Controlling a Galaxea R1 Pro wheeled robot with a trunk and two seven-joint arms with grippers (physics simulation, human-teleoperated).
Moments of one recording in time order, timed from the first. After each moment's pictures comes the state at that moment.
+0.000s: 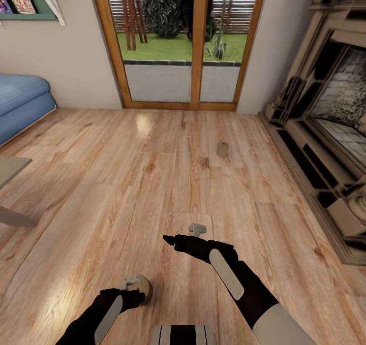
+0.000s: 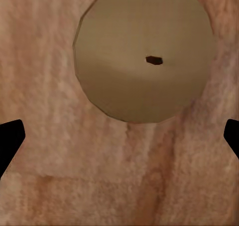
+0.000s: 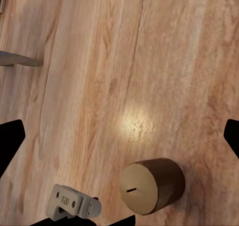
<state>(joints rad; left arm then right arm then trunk) -0.42 0.03 -0.22 -0.76 0.43 0.55 0.19 -0.58 0.09 0.43 -1.06 -0.74 0.55 0.06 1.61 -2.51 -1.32</state>
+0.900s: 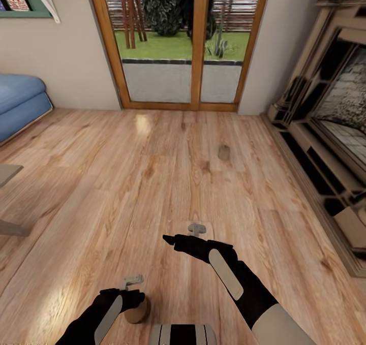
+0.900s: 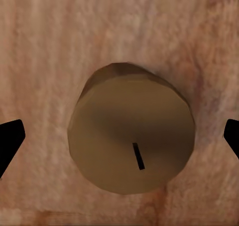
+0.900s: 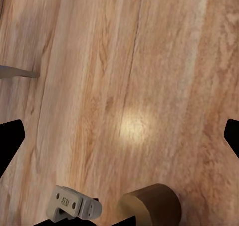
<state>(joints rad) -0.42 0.03 -0.22 -0.76 0.43 0.55 0.19 -0.58 0.09 0.43 -1.06 -0.74 0.55 0.05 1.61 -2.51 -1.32</state>
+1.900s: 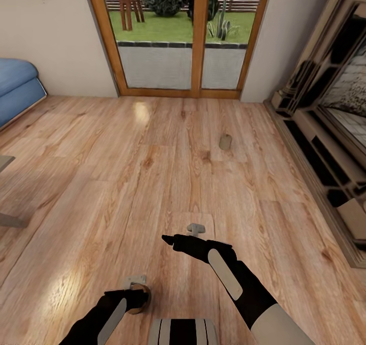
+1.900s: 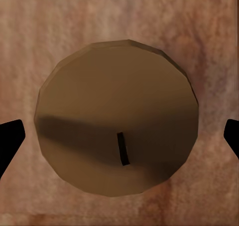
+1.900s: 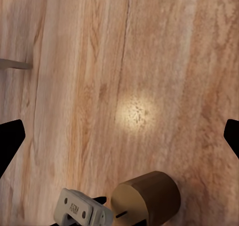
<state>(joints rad) -0.42 0.03 -0.30 -0.76 0.43 0.50 0.19 -0.58 0.10 0.43 -1.06 -0.74 0.55 0.05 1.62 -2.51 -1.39</state>
